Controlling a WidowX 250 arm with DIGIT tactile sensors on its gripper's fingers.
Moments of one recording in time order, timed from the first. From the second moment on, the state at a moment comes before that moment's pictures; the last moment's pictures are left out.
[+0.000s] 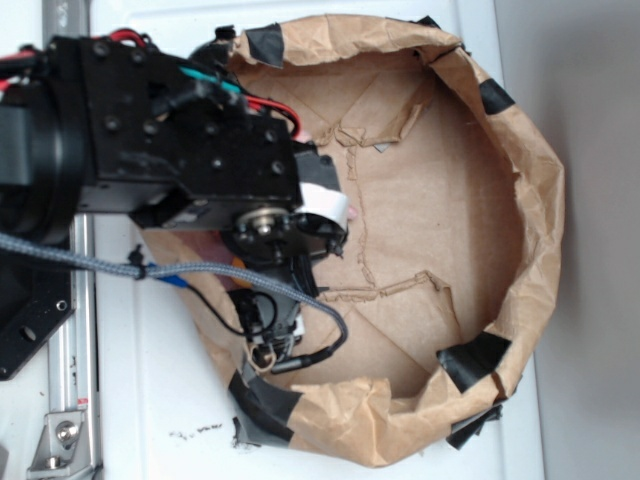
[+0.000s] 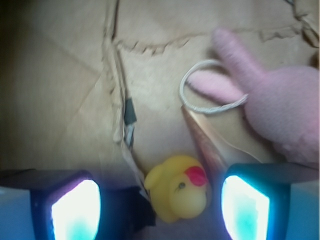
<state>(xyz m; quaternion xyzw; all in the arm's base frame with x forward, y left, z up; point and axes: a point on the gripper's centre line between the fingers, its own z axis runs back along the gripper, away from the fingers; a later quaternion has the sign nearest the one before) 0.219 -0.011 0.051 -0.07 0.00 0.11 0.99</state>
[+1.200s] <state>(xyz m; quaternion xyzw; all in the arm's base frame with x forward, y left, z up) 0.228 -0.008 0.044 -0.09 -0.04 0.39 0.91</state>
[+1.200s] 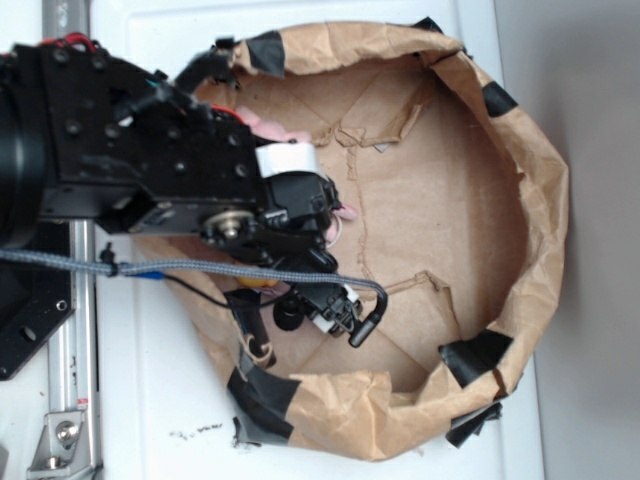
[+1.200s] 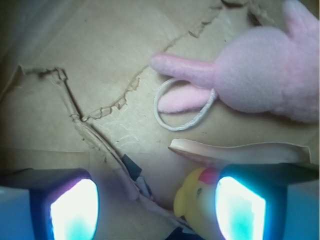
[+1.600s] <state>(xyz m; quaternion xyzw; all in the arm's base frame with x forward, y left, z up) 0.205 -0.001 0.028 -0.06 -0.01 0.40 0.92</state>
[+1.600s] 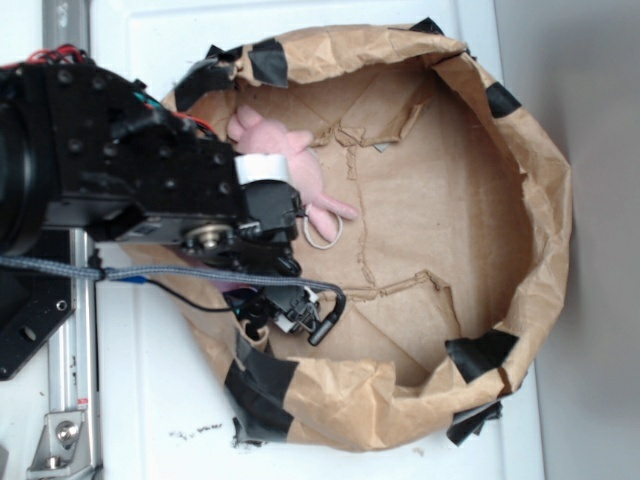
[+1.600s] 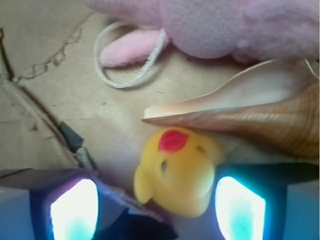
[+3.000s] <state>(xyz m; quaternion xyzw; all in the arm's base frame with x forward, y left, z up) 0.211 0.002 0.019 -0.06 -0.01 0.35 0.93</state>
